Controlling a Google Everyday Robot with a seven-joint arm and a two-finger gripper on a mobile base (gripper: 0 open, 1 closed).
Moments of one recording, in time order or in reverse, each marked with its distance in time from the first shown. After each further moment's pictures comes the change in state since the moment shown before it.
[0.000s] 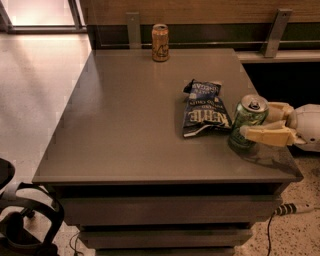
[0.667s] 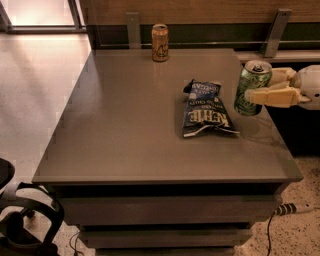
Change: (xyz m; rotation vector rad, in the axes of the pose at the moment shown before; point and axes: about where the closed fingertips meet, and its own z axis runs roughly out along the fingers) arm -0.041 -0.067 -0.004 -0.013 0.041 0.031
